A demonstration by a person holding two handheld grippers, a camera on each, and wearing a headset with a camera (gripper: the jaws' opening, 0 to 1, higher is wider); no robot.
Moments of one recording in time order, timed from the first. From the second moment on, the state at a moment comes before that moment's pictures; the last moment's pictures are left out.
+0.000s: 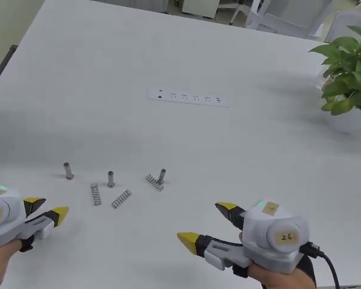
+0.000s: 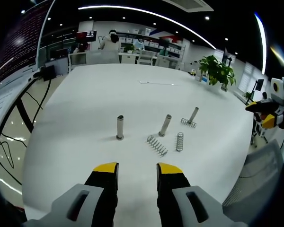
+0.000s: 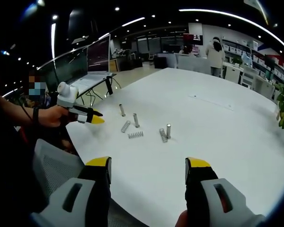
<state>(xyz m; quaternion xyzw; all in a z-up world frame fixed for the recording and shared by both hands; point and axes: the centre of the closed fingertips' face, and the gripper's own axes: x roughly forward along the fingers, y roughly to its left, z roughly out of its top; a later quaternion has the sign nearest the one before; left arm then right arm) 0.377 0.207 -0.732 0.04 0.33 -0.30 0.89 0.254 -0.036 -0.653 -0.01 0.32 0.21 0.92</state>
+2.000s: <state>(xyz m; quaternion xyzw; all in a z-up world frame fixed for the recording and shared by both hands) 0.402 0.134 -0.780 0.13 0.36 -0.33 0.86 0.245 -0.053 -0.656 -0.01 0.33 0.19 0.92</state>
